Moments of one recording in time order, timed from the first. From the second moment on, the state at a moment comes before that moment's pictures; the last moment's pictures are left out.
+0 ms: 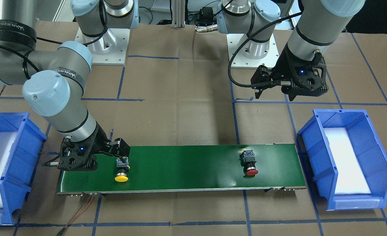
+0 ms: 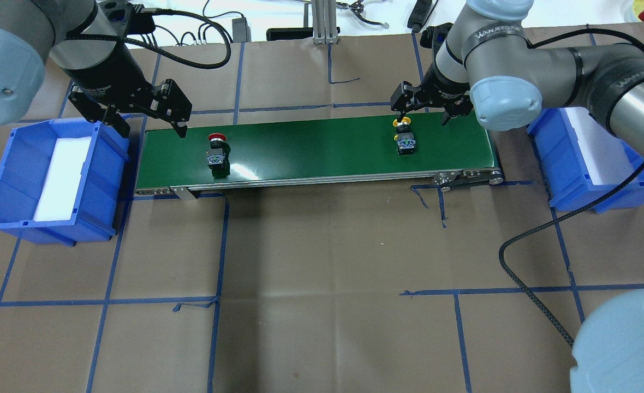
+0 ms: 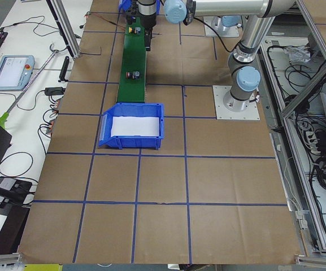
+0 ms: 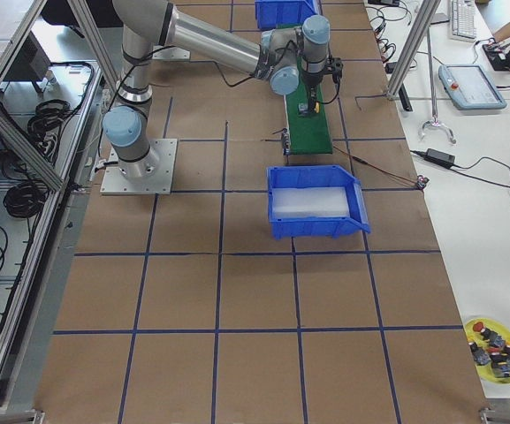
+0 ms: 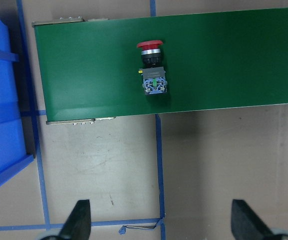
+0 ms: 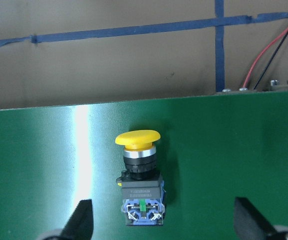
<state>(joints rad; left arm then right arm) -1.52 -1.61 -1.57 -1.53 1.56 0.10 1.59 -1.20 1.64 -2.12 -1.43 0.07</state>
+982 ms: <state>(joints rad) -1.52 -1.61 -1.57 -1.52 1.56 0.11 1.59 -1.12 1.64 -2.15 -1.48 0.07</state>
